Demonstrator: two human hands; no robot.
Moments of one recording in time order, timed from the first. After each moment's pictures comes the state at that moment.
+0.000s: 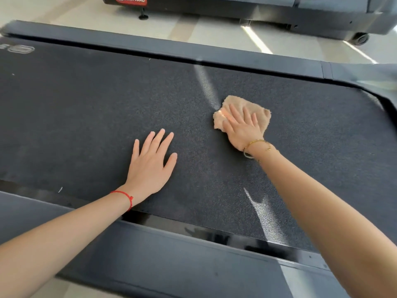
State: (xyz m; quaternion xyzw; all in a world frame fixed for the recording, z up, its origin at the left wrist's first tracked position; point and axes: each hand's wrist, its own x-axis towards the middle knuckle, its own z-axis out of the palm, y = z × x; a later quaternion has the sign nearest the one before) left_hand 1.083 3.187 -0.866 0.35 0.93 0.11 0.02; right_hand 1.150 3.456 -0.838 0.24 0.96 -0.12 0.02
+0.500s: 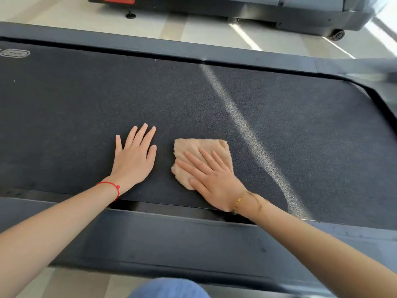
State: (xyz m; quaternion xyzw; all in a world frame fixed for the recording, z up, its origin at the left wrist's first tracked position) left_hand 1.003 3.103 -0.861 0.37 0.92 0.12 0.03; right_hand 1.202 3.267 -0.845 0.03 0.99 -0.12 0.02
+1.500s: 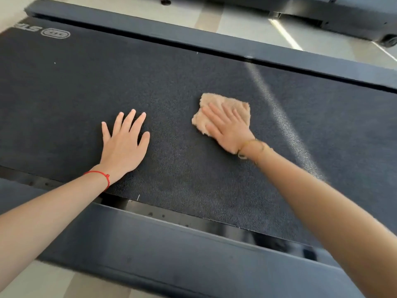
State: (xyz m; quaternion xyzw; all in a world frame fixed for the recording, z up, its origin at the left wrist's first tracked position) left_hand 0.911 3.031 -0.862 0.27 0.95 0.13 0.02; right_hand 1.018 3.309 -0.851 0.09 0.99 -0.11 0.04
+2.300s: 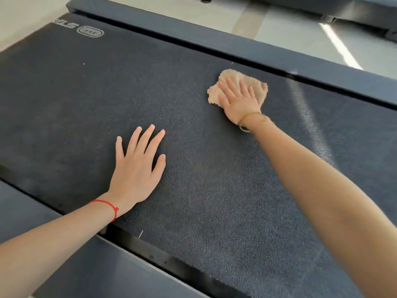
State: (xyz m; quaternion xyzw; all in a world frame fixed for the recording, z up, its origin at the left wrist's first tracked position) left_hand 0.915 3.037 -0.862 0.26 0.96 0.09 0.00; right_hand 0.855 3.353 -0.849 0.12 0.98 -0.12 0.04
